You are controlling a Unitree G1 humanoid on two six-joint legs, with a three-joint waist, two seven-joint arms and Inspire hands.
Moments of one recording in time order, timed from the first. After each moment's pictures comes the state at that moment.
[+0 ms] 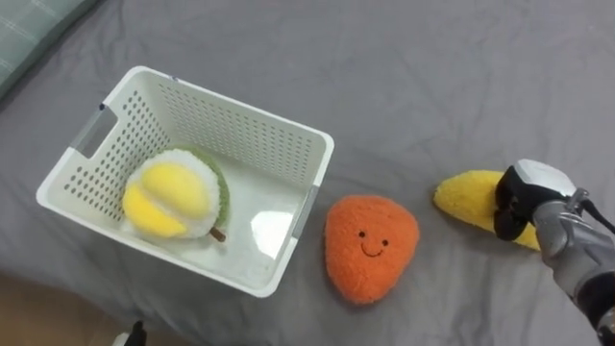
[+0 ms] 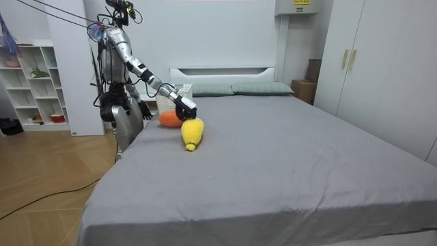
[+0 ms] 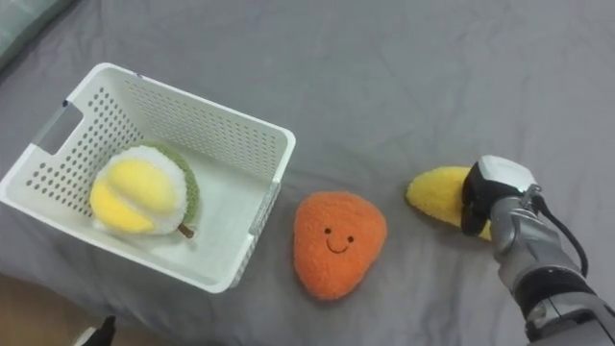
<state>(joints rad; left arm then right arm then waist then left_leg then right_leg) 0.01 0.29 -0.12 1.05 0.07 0.01 0.13 -0.53 -0.57 0.38 1.04 -0.59 0.02 -0.11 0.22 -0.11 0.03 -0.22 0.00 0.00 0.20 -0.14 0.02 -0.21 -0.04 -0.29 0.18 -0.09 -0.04</state>
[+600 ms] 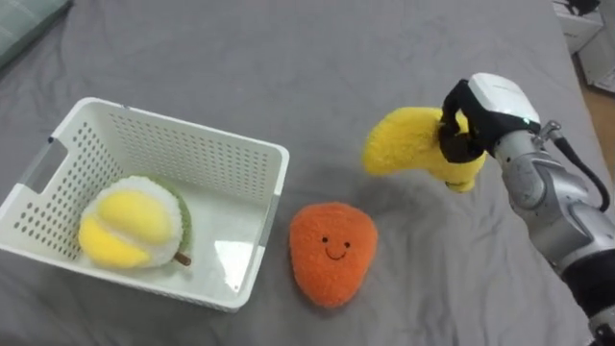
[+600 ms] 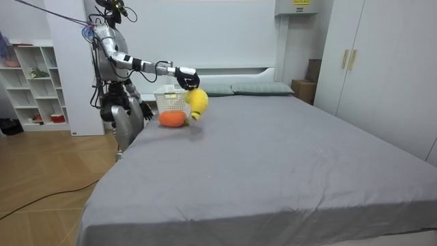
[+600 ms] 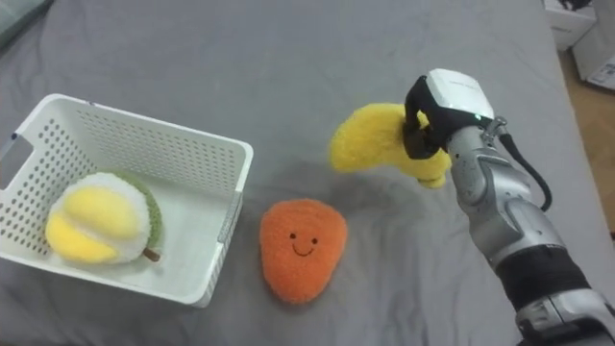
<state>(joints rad) 0.10 0.29 -0.04 1.06 0.07 0.01 0.17 -0.45 -0.57 0.29 0.46 -0.61 0.04 -0.04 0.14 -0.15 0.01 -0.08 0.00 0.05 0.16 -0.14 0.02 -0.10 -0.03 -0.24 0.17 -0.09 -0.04</state>
